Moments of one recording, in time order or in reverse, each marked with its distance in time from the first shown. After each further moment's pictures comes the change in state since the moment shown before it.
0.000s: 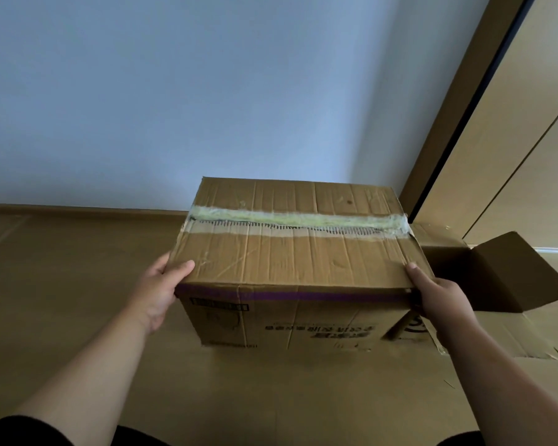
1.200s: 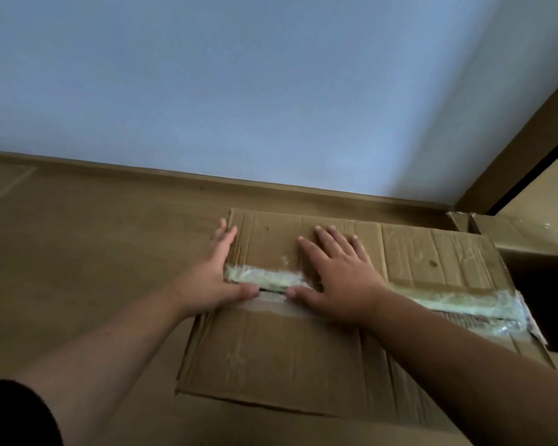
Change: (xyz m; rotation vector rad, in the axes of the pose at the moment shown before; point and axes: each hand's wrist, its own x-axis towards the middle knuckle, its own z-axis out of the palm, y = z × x) left_hand 0.119 -0.039 0.004 0.947 -0.410 0.089; right_hand 0.063 -0.062 0.245 -1.110 -0.439 -0.896
